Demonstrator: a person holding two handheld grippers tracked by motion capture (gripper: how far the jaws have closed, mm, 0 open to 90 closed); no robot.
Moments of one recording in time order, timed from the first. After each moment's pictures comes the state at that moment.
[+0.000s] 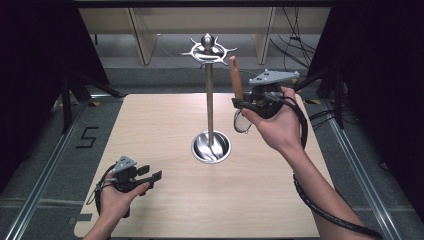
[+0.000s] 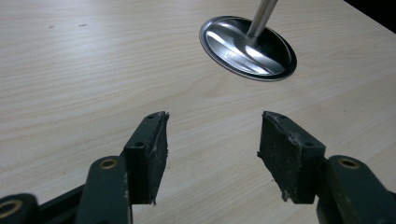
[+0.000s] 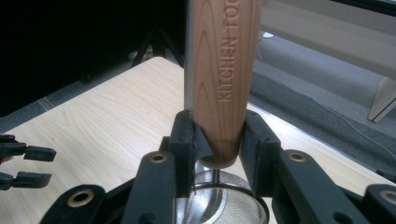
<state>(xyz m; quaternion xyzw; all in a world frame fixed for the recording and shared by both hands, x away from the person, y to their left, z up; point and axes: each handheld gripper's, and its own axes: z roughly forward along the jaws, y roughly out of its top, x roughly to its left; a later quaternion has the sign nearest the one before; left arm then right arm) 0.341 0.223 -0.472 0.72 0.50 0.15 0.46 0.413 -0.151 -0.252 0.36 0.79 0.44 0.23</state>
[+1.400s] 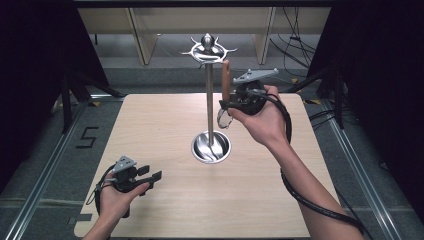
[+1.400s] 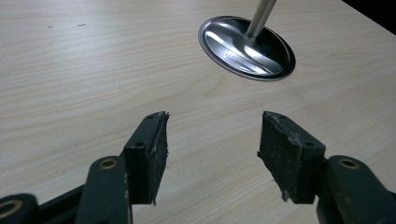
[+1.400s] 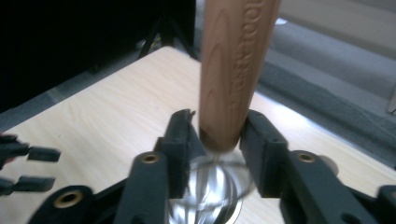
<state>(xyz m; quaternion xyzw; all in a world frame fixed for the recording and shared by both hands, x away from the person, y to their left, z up) 0.341 0.223 -0.472 0.72 0.50 0.15 0.46 0.432 -0.124 -0.263 0.37 0.80 0.43 0.20</state>
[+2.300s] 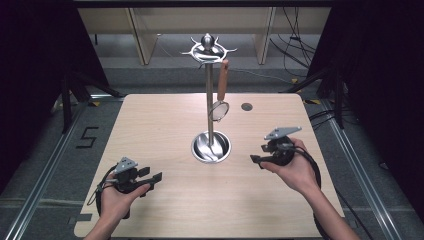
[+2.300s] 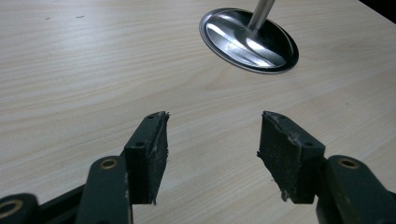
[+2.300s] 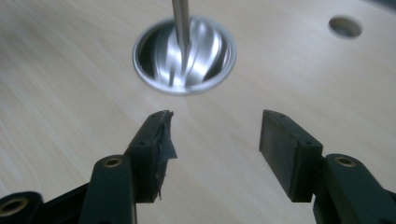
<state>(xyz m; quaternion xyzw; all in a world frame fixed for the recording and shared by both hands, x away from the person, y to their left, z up) 0.341 0.222 -0.477 0.72 0.51 0.15 0.45 0.392 -0.218 -0.398 0.39 0.85 0.33 0.14</state>
